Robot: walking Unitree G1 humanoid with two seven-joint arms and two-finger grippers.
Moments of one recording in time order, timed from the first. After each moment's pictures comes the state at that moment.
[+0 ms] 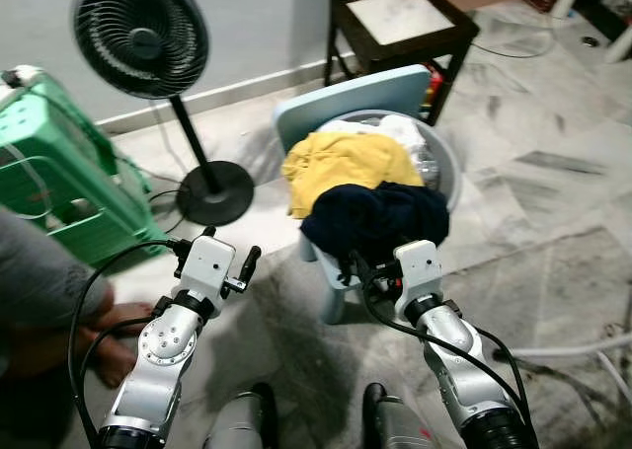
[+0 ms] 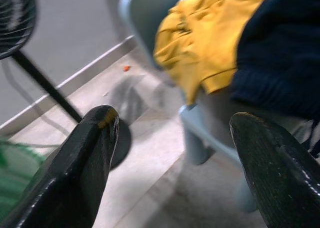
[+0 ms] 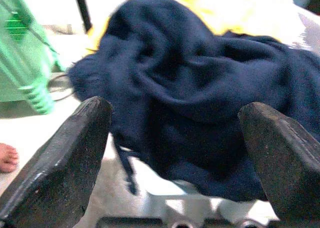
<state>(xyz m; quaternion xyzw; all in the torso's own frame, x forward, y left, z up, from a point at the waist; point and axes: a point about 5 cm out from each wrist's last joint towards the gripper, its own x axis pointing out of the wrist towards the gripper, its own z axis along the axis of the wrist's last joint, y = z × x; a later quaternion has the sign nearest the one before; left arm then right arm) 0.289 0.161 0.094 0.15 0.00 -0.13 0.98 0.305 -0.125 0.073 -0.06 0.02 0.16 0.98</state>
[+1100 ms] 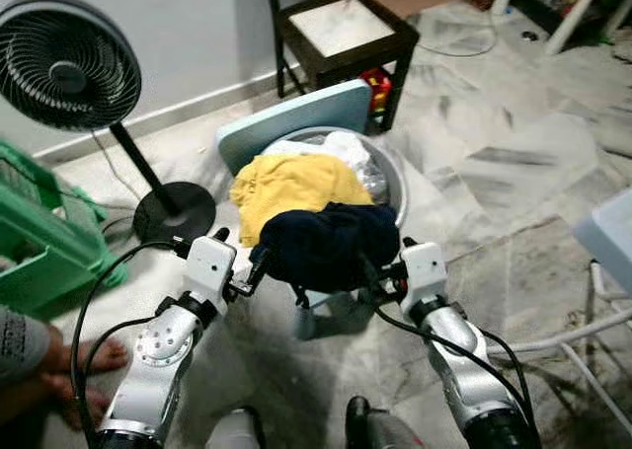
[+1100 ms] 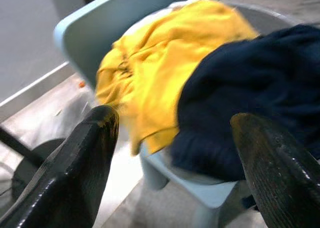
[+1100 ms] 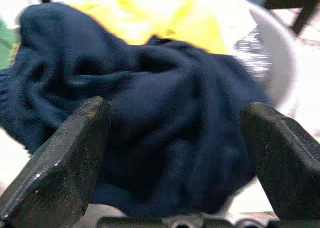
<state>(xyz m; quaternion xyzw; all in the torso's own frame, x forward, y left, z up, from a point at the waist) 0.285 0.161 0.098 0.11 0.00 -0.18 0.98 0.306 -0.119 0.072 -0.05 0.03 0.17 0.98</state>
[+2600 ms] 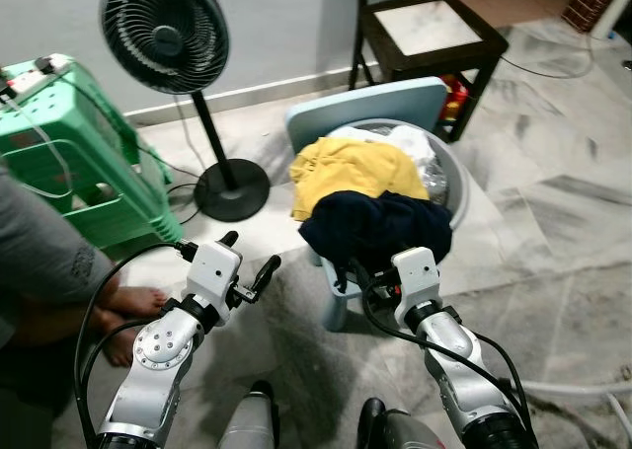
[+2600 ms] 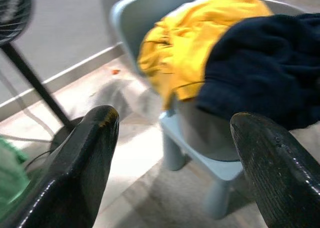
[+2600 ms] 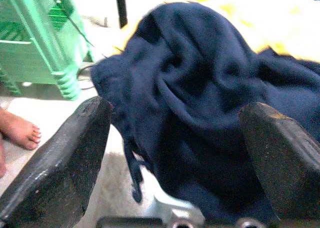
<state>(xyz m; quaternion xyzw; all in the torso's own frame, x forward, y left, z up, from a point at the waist) 0.281 0.153 0.097 0.11 0.00 -0.23 0.97 0.301 -0.124 0.064 -0.07 0.04 0.17 0.98</state>
